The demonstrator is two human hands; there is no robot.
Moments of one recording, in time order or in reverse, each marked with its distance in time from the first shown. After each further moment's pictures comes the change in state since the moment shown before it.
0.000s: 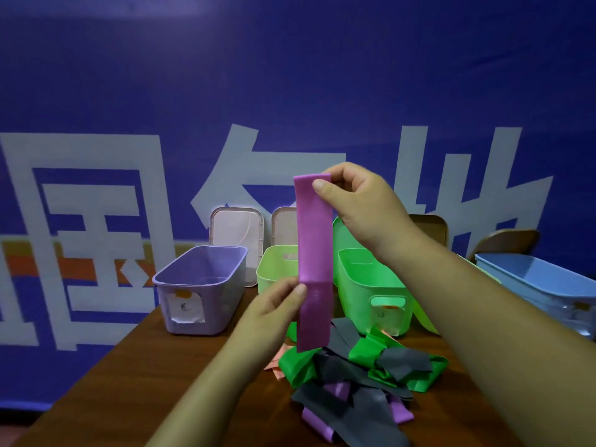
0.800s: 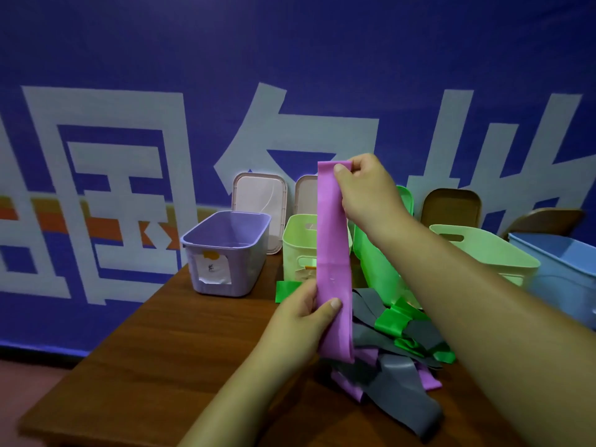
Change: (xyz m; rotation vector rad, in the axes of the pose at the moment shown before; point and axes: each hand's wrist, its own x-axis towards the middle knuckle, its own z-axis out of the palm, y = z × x) left_hand -0.038 -0.039 0.001 -0.016 -0.018 -0.115; right_hand 0.007 0.033 0.066 -0.199 0.108 0.215
